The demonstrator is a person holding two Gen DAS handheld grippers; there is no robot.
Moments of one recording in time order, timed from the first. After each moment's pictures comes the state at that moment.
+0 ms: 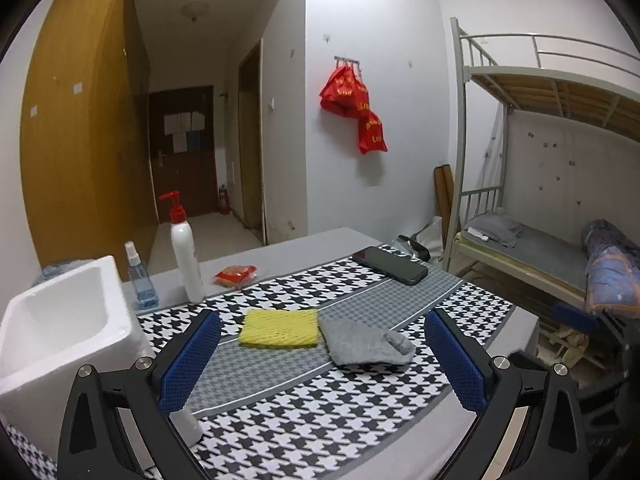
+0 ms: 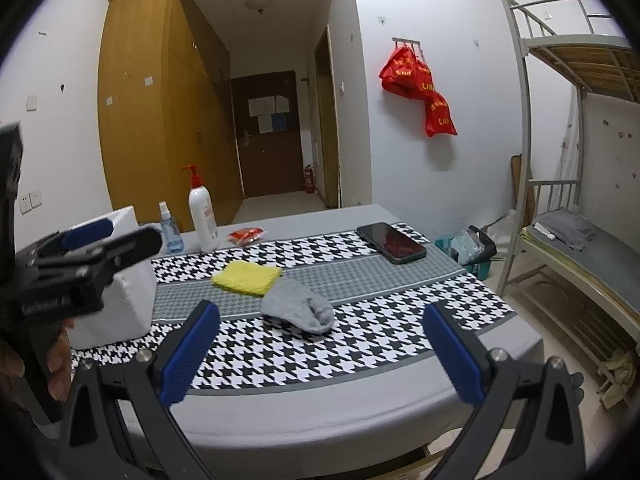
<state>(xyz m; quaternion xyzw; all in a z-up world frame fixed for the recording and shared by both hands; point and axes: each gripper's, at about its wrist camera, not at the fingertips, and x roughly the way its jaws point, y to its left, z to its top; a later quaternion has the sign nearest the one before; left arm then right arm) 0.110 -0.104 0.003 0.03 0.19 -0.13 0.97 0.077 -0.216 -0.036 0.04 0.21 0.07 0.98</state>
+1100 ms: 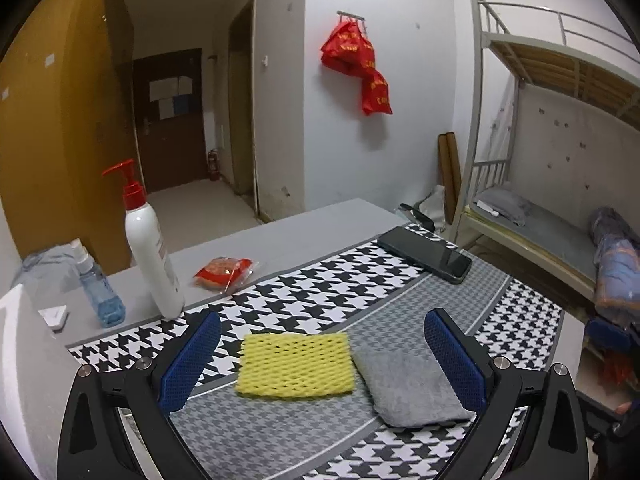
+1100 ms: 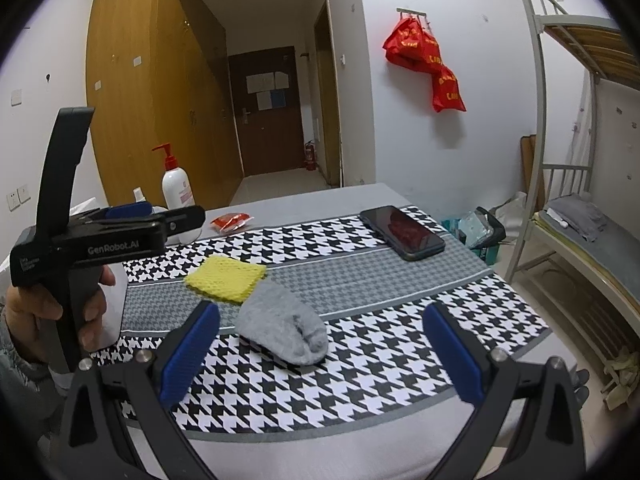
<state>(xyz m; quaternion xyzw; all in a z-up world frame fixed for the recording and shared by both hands) 0.246 -0.098 -0.025 0.03 0.26 -0.15 0.95 0.161 -0.215 -0.049 0.04 0.25 0.08 0.96</state>
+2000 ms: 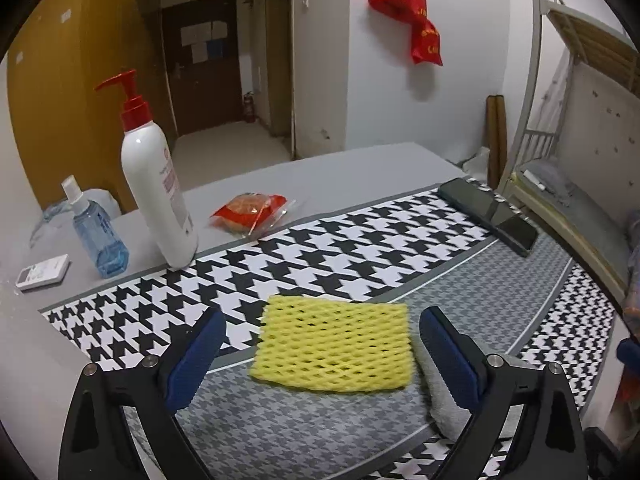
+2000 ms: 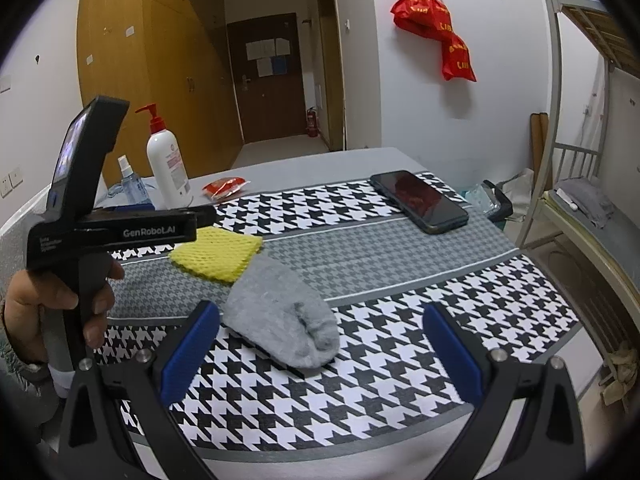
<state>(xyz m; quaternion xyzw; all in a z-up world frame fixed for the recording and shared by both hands) 0.301 -0.093 -0.073 0.03 0.36 -0.07 0.93 0.200 -0.203 -0.075 0.03 0.31 0.08 0.95</state>
